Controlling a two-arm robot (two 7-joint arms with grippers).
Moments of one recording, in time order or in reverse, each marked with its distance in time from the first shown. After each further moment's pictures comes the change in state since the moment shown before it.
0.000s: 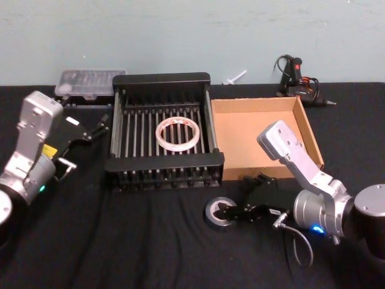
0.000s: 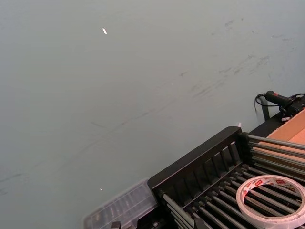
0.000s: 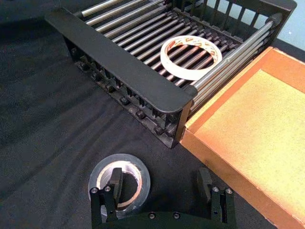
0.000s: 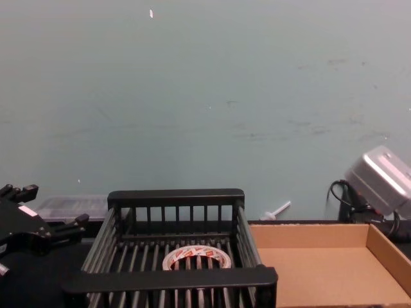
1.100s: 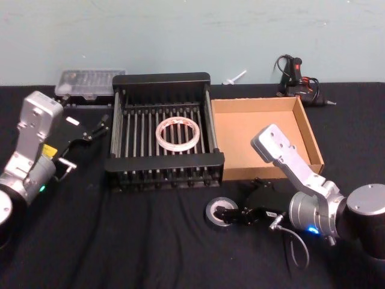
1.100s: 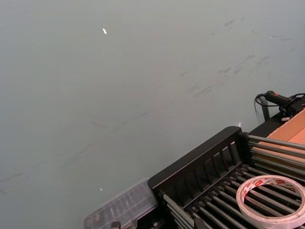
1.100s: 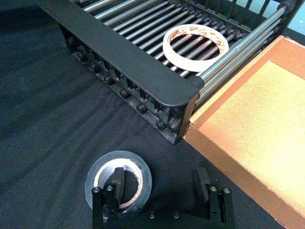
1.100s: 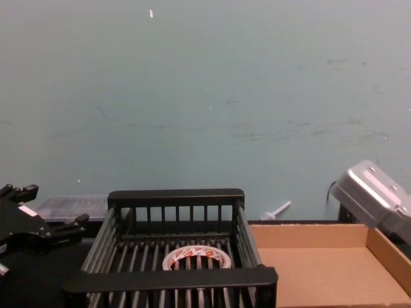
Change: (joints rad) left arm 0.000 0.000 0.000 0.000 0.000 0.000 0.000; right arm 0.021 -0.021 -0.017 0.040 -0.024 0.017 0.012
